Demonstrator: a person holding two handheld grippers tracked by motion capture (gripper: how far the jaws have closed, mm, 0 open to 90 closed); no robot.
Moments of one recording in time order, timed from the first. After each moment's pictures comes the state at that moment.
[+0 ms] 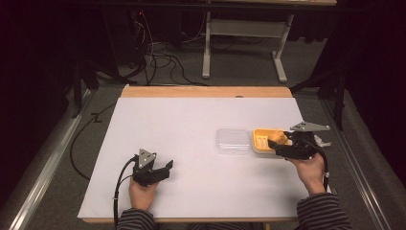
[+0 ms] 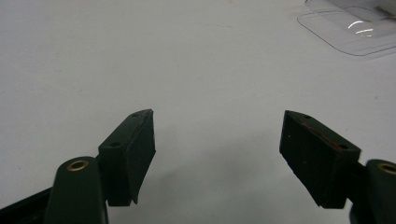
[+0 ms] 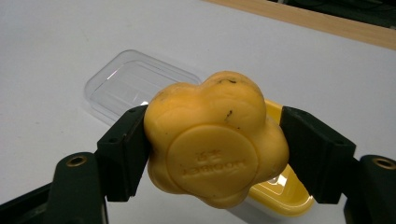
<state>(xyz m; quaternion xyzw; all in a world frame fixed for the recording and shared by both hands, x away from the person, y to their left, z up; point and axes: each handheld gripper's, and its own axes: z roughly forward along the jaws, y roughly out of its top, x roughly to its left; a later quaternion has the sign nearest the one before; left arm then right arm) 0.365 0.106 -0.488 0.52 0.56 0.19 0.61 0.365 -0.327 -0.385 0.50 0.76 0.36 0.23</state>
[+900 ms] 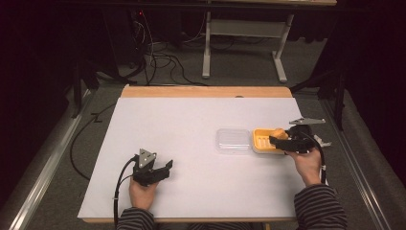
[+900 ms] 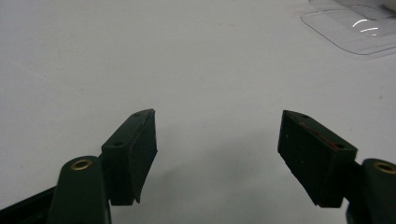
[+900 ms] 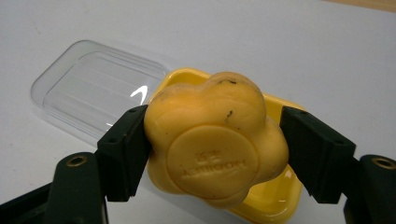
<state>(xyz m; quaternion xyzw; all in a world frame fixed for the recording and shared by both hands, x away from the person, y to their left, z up) 0.366 0.106 -0.489 0.52 0.57 0.19 0.61 0.395 -0.341 -0.404 0.54 0.74 0.33 0.21</state>
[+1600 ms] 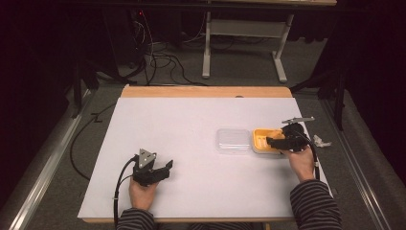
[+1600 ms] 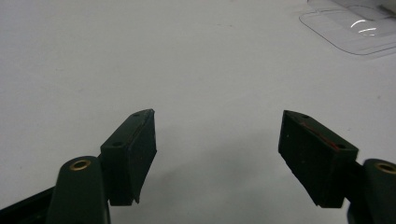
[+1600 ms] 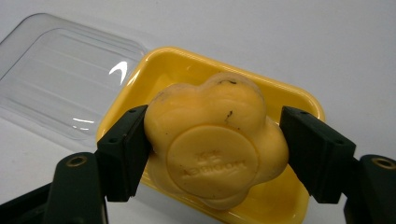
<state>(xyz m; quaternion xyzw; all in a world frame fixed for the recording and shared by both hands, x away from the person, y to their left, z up) 0.366 0.106 -0.488 0.52 0.57 0.19 0.61 0.414 -0.333 -0.421 0.57 0.75 0.28 0.20</state>
